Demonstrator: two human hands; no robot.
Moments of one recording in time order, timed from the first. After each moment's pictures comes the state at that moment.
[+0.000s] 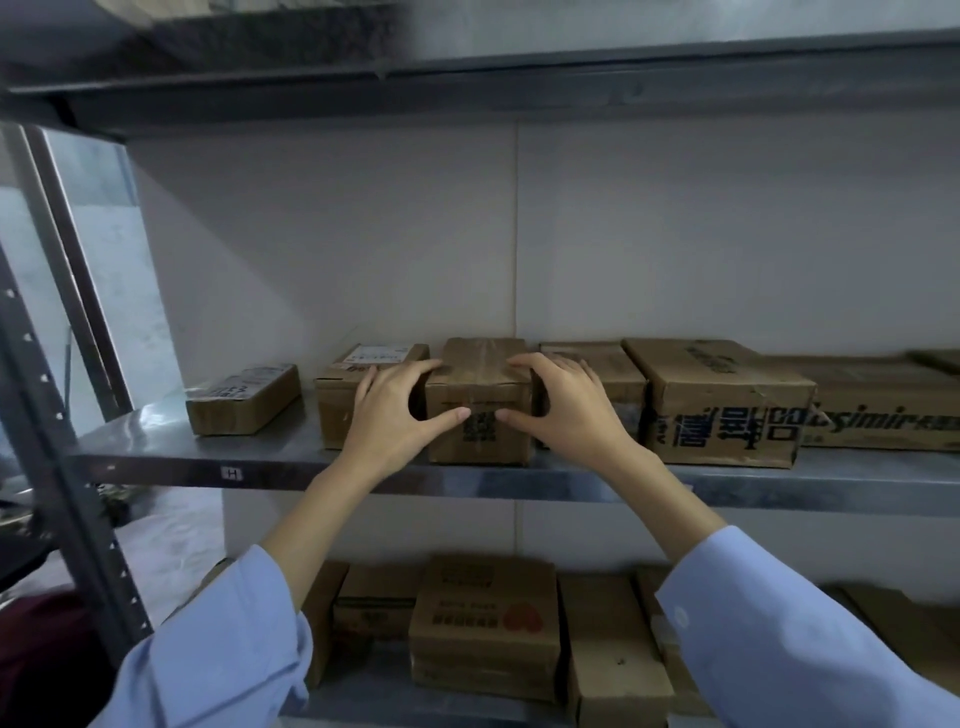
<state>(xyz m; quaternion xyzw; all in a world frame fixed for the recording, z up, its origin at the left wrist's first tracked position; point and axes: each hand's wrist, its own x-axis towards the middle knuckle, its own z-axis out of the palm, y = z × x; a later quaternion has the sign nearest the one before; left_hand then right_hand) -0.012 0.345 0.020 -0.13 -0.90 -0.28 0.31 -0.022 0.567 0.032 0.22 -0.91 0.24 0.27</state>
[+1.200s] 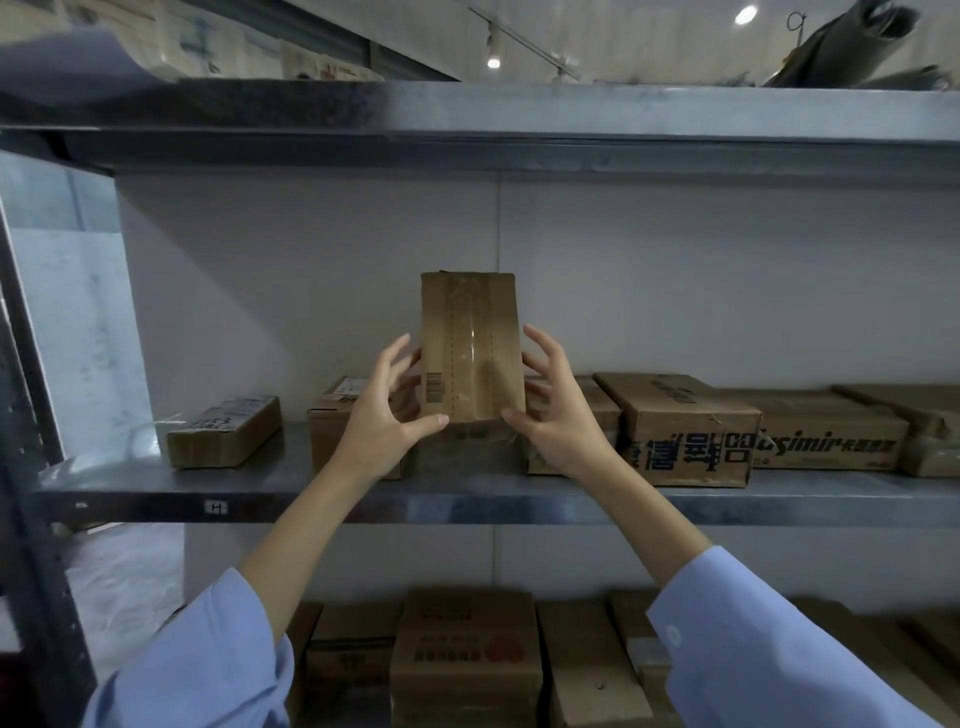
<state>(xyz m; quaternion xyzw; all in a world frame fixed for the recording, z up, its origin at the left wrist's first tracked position) 0.021 0.348 0.054 -0.19 -0.78 -0.56 0.22 0.014 0.556 0.056 0.26 -0.78 0.53 0.22</state>
